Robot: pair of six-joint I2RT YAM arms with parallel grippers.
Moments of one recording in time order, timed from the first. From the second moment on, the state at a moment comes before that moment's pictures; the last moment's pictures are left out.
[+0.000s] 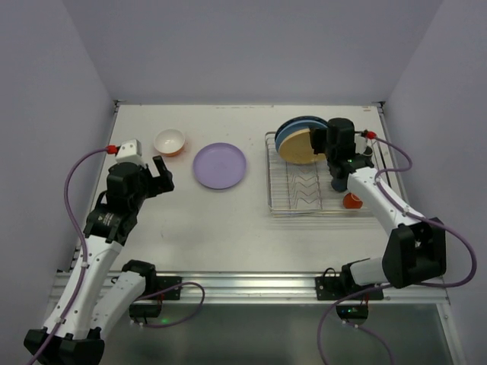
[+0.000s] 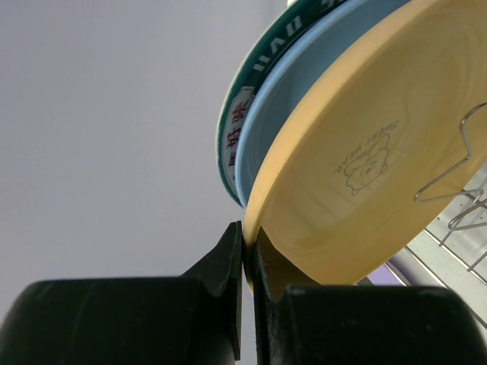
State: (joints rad) left arm -0.21 0.75 0.82 -0.57 -0.19 -0.35; right arm 0.26 1.40 1.04 -0.11 0.30 1.67
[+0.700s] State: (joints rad) left arm -0.21 0.71 0.82 -0.57 -0.21 -0.35; right arm 0.26 1.12 0.96 -0.05 0.19 1.56
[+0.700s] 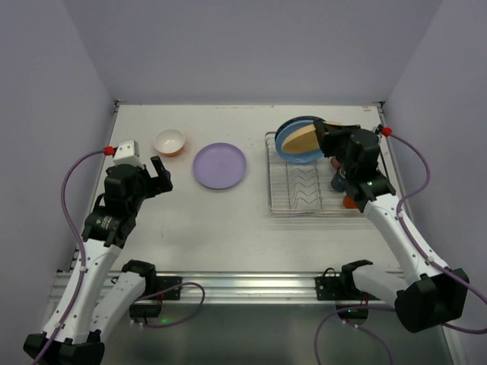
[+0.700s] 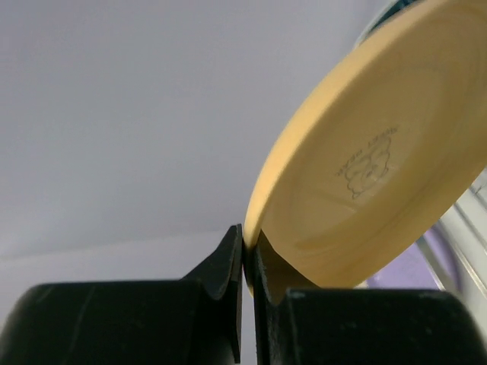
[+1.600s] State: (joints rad) left arm -0.27 1.04 1.16 -0.65 0.38 -0.44; right arm 1.38 1.27 1.02 -0.37 0.29 -0.32
